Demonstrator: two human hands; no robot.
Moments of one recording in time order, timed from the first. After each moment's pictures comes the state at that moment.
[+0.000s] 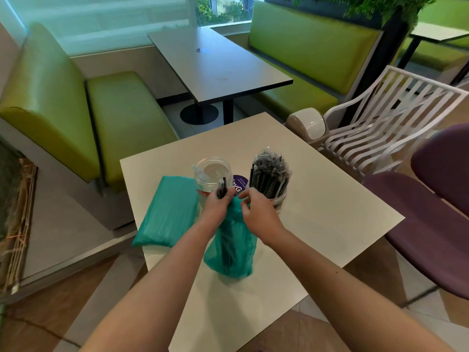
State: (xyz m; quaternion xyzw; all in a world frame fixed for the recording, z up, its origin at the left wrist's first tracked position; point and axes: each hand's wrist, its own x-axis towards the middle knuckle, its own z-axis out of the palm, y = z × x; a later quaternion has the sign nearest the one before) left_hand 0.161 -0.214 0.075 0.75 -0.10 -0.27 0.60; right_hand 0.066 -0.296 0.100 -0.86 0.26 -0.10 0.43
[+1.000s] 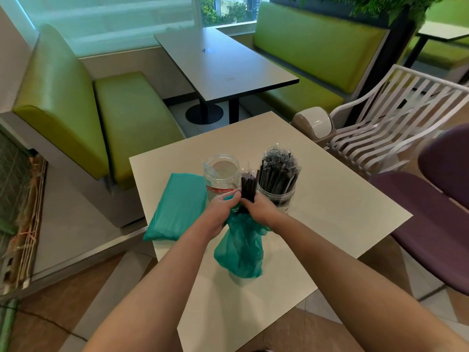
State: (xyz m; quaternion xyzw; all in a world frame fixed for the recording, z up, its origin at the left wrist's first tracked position) left_hand 0.158 -0.183 0.079 0.64 -0.07 -0.40 0.65; right_hand 0.088 -0.293 0.095 -0.80 0.28 0.03 0.53
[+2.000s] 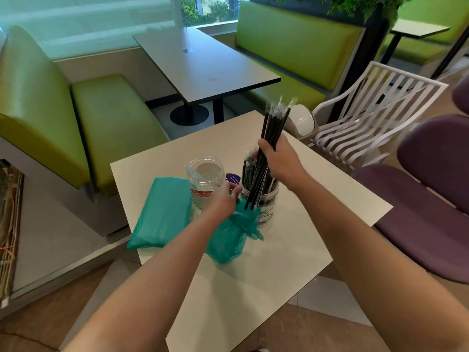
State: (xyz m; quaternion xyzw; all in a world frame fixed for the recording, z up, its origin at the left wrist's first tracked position) left_hand 0.160 -0.238 0.082 0.86 -0.23 -0.24 0.38; right_hand 0.077 -0.360 0.188 -0.77 0.26 -0.23 0.54
